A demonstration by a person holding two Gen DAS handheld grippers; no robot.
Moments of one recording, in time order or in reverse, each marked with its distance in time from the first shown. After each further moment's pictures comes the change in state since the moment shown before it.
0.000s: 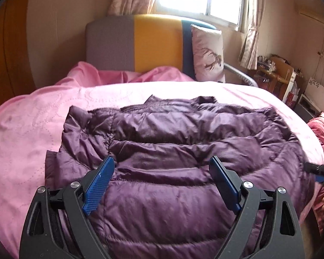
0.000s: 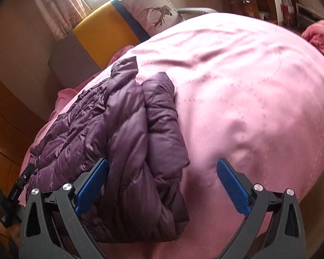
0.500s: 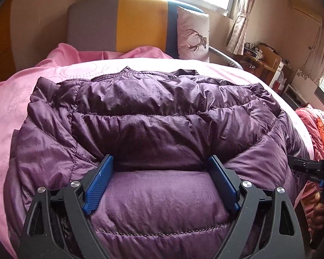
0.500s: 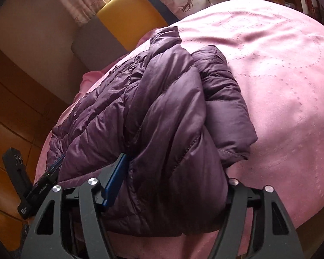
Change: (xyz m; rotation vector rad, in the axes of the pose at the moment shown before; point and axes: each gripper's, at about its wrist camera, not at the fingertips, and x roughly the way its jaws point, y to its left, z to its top) left arm 0.034 -0.014 -0.019 -0.009 0.134 -0.115; right arm 0.006 0.042 -0.020 -0.096 0.100 0.157
